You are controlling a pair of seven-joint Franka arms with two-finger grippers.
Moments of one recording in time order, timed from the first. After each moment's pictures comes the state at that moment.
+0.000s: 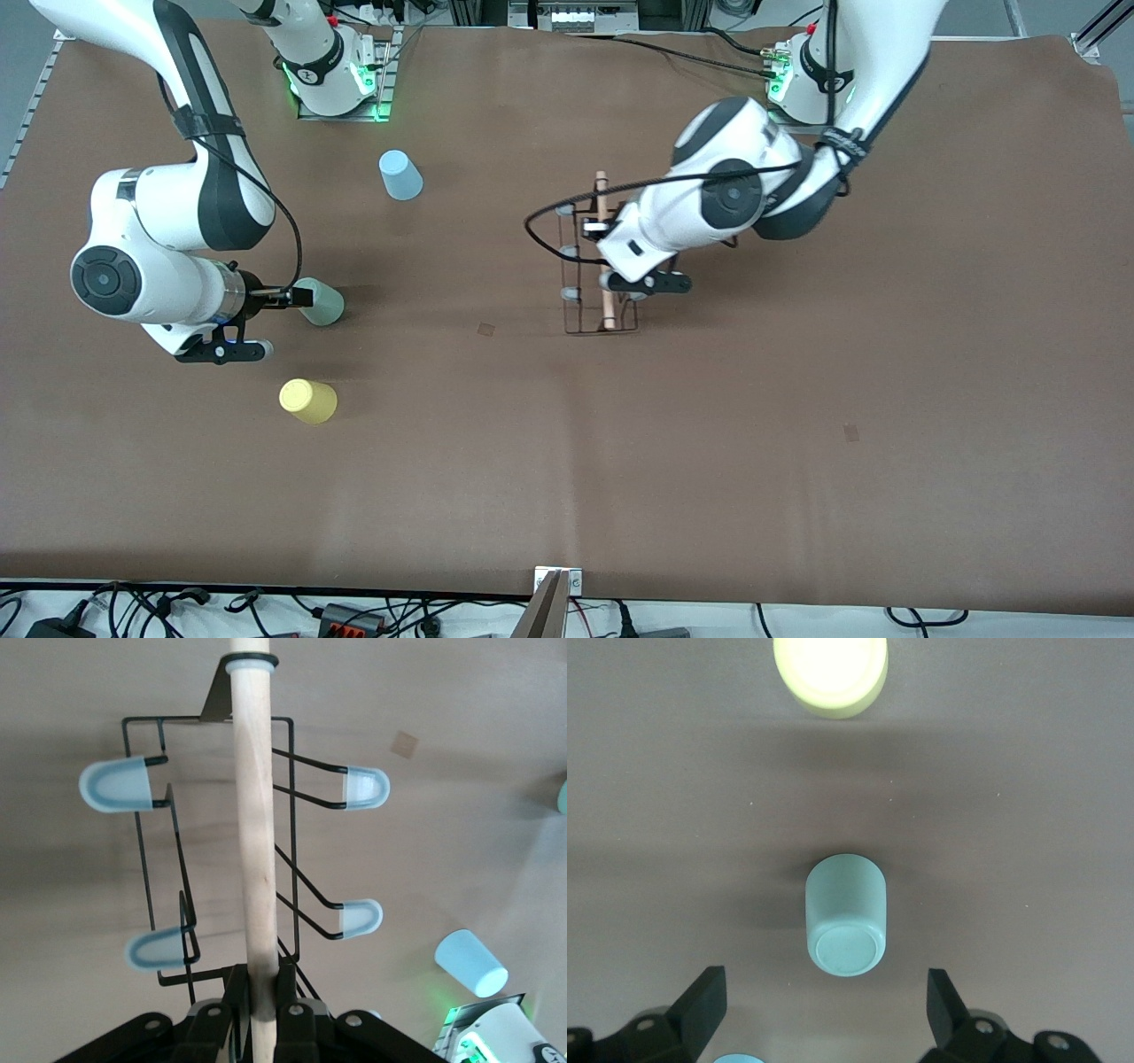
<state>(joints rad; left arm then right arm) -0.08 0.49 -0.67 -1.66 -0.20 2.03 -0.68 0.13 0.37 -0.03 -1.79 0.01 1.88 0.07</state>
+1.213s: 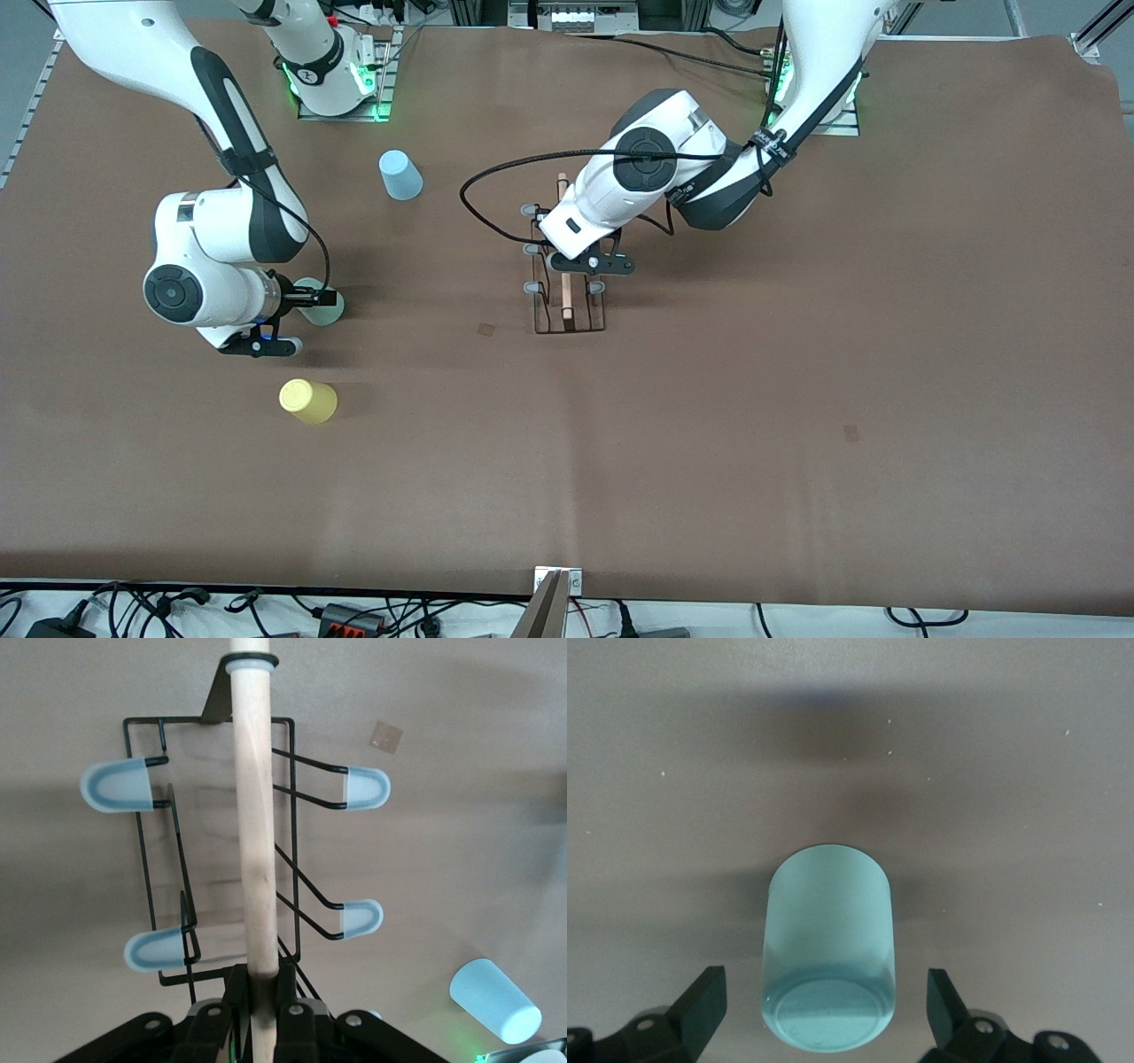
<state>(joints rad) -0.20 0.56 -0.67 -1.66 -0.04 2.16 -0.81 0.12 0.43 -0.03 -1.98 0.01 2.07 0.12</state>
